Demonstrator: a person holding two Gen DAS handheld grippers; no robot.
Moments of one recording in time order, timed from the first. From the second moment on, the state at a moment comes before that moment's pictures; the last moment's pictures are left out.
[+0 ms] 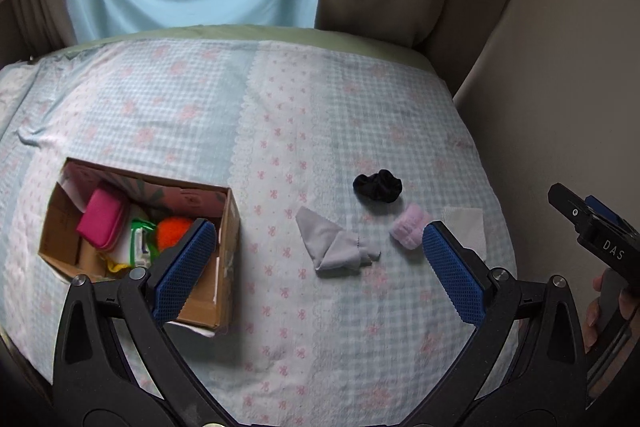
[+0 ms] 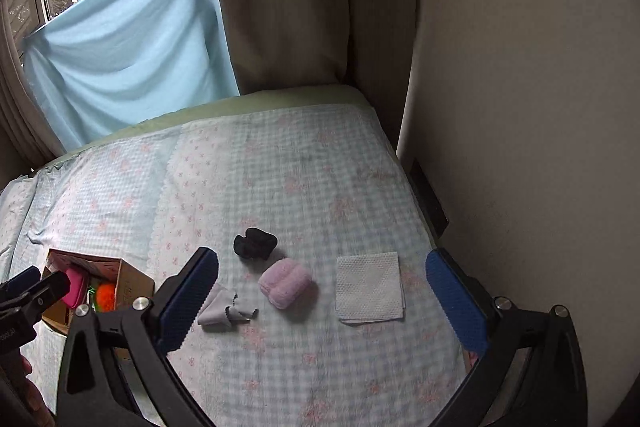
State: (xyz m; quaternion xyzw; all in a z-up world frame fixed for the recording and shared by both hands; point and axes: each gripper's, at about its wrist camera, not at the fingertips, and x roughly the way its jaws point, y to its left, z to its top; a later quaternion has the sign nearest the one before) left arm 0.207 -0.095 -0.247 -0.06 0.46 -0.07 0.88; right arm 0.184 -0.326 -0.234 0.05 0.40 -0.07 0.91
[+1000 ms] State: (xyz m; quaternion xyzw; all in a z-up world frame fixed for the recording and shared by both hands) left arm 0.277 -0.167 -0.488 0.01 0.51 -0.07 0.86; right arm 0.248 -0.393 -0.471 0.04 0.47 -0.09 0.88
